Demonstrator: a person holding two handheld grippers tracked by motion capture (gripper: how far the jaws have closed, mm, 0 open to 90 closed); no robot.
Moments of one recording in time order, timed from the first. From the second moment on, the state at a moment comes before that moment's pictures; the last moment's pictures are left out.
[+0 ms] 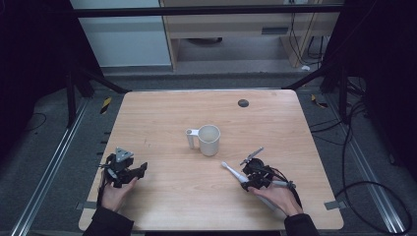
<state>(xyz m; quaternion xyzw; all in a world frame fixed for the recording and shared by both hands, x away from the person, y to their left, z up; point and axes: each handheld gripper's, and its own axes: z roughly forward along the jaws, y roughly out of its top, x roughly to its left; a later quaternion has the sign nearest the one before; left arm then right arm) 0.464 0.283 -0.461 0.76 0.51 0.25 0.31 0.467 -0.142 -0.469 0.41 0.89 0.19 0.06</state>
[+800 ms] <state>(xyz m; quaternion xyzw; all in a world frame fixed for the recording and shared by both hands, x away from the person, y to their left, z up) 0.465 0.282 -0.462 0.76 0.51 0.25 0.31 0.469 -0.139 -0.470 0.41 0.90 0.17 0.06</state>
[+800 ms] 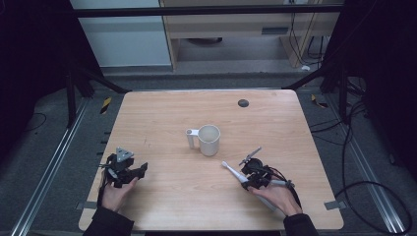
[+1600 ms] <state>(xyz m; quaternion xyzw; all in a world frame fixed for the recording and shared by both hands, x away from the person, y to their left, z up) 0.465 0.282 -0.462 0.76 0.51 0.25 0.31 0.470 -0.133 -0.470 0.42 0.89 0.15 0.07</state>
